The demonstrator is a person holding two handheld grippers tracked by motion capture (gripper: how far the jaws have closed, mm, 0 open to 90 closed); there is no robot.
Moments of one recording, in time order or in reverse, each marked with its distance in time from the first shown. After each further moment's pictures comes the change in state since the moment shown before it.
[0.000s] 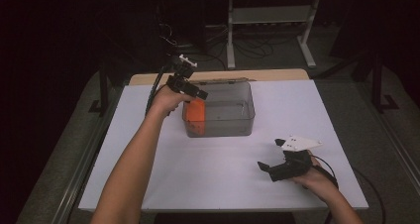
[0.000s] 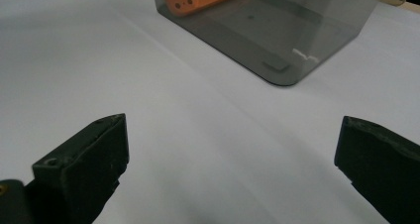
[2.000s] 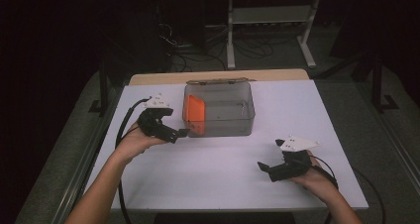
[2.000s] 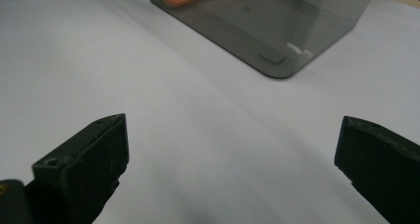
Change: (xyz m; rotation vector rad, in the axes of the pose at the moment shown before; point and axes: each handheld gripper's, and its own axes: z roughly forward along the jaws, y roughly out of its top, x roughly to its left) left arm -0.024 -0.128 -0.057 -0.236 -0.063 0.232; right arm 0.001 -0.001 0.002 0.027 -0.024 -0.009
